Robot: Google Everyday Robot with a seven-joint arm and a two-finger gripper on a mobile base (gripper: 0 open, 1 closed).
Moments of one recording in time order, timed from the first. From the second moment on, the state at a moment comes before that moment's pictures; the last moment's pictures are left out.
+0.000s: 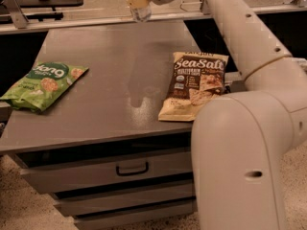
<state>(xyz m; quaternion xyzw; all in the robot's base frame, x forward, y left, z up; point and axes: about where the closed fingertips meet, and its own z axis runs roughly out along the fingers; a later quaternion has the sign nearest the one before) 0.859 0.039 1.008 -0.45 0.70 0.13 0.54</state>
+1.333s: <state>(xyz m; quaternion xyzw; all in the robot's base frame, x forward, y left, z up) 0.747 0.033 0.913 -0.73 0.63 0.09 0.26</state>
